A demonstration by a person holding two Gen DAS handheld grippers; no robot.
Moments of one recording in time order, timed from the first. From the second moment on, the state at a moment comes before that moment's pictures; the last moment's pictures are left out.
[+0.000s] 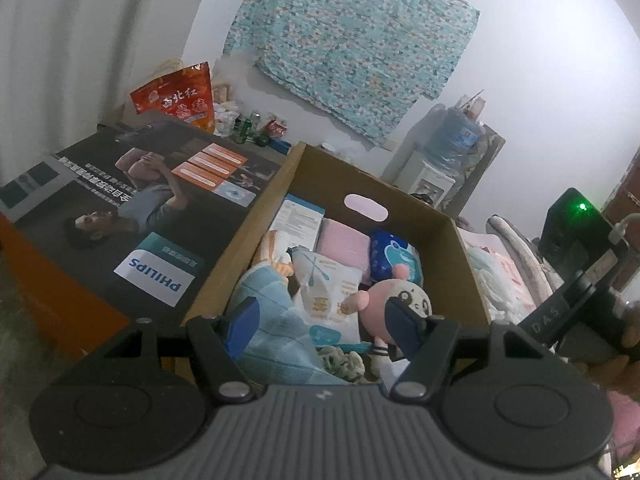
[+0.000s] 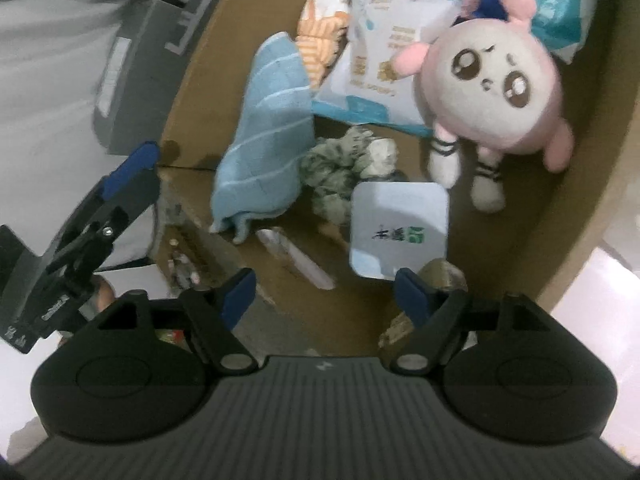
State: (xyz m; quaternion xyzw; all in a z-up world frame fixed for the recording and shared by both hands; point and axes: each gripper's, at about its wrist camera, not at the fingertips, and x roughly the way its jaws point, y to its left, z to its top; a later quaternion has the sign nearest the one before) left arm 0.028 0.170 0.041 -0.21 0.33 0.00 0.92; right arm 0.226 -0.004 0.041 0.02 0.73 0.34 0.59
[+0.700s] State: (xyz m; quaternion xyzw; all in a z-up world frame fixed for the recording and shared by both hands) left arm 0.028 0.172 0.045 -0.20 0.33 0.01 0.92; right arm 0.219 0.024 0.032 -0.08 0.76 0.34 0.54
